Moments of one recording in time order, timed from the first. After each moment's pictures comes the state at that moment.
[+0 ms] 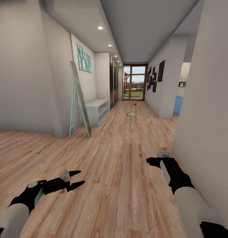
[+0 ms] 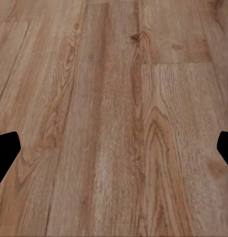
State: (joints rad) left arm -0.71 0.21 0.32 -0.41 -0.16 -0.21 -1.36; right arm -0.78 -0.01 -0.15 -0.76 0.00 0.62 0.00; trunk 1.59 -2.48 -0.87
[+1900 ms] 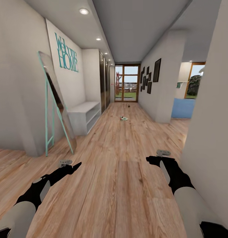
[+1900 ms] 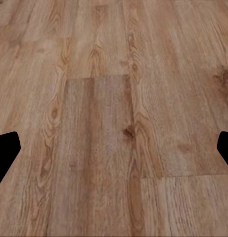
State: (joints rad) left arm -0.71 0.15 0.32 -0.49 0.01 -0.04 -0.76; right arm -0.78 -0.01 -0.15 -0.76 0.01 0.56 0.00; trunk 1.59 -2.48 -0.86
